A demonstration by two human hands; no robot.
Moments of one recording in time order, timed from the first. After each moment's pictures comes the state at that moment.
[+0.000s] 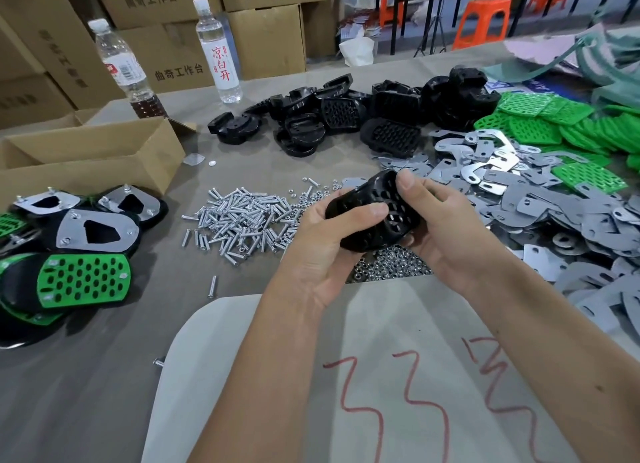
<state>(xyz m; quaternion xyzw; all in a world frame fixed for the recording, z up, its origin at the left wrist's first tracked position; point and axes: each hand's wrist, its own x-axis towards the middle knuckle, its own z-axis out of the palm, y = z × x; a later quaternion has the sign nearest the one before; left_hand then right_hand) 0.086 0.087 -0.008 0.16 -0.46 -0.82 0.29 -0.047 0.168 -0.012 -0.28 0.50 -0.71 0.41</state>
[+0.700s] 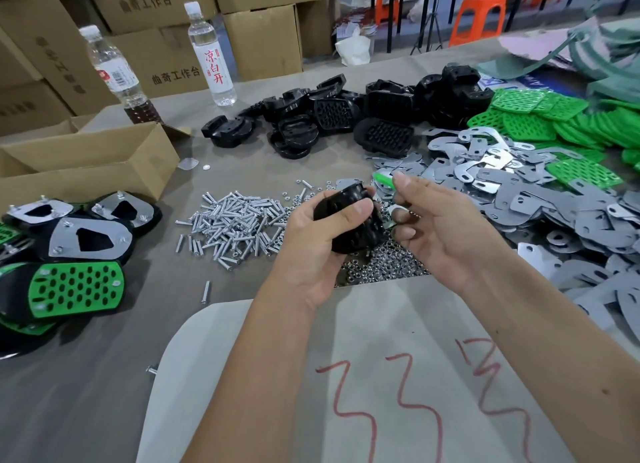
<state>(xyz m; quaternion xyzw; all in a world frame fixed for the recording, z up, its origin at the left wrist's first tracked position) 0.083 0.084 -0.008 0.23 -0.47 -0.79 0.32 -0.055 0.173 -0.010 -0.17 0.45 -0.75 0.46</state>
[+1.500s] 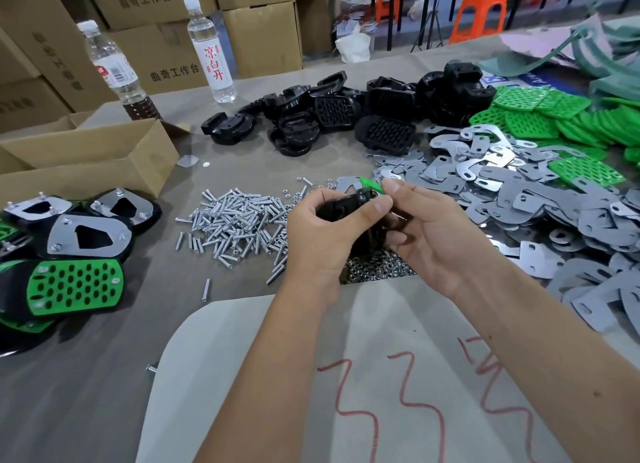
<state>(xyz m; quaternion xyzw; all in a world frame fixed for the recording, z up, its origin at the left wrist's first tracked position) 0.075 0.092 -0.018 0.31 -0.54 -0.68 0.39 -0.042 0.167 -0.013 -0.20 0.45 -0.74 0.47</state>
